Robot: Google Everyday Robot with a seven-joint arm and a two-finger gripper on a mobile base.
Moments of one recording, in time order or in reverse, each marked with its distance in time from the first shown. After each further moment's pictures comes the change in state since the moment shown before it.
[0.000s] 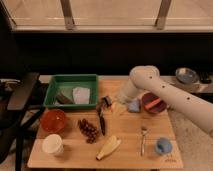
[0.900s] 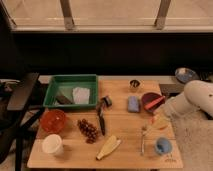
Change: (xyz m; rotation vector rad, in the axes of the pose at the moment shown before) arm 0.172 0.063 -0.082 0.098 0.056 0.364
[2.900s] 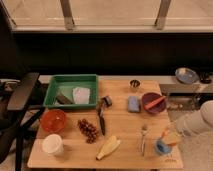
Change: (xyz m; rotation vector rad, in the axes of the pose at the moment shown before) arm 0.071 0.037 0.013 -0.018 -0.023 0.217
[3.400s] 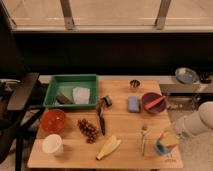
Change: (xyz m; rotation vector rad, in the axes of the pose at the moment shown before) arm 0.002 0.009 0.005 -0.025 0.007 0.008
